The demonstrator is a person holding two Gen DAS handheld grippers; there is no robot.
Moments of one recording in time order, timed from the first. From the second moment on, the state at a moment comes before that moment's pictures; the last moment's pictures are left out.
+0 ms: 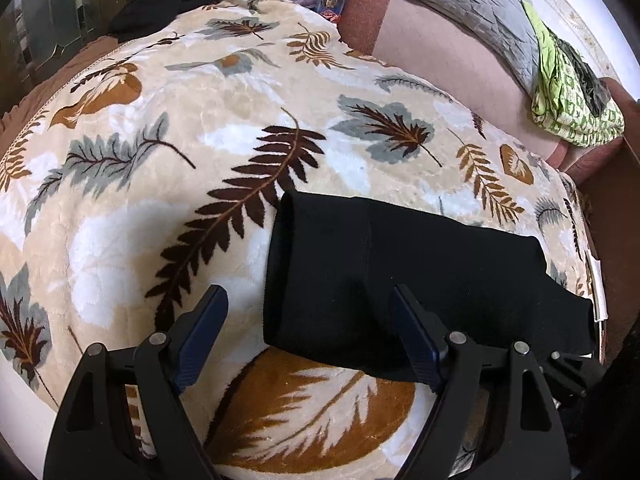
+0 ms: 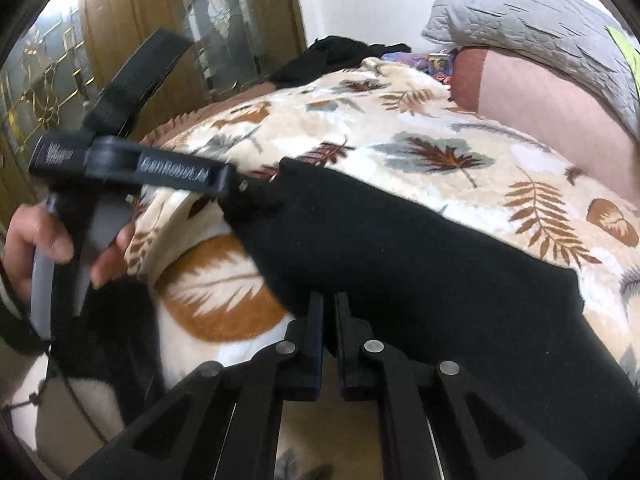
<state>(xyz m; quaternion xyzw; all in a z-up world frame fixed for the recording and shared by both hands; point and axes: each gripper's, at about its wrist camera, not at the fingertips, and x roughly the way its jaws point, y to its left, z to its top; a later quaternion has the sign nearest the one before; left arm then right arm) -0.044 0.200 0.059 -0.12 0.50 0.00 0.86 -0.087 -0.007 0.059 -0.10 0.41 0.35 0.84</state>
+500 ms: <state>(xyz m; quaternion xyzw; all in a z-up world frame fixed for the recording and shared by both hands) -0.054 0.191 0.079 -0.09 0.47 0.02 0.87 -0.098 -0.044 0.081 -0.04 0.40 0.33 0.85</state>
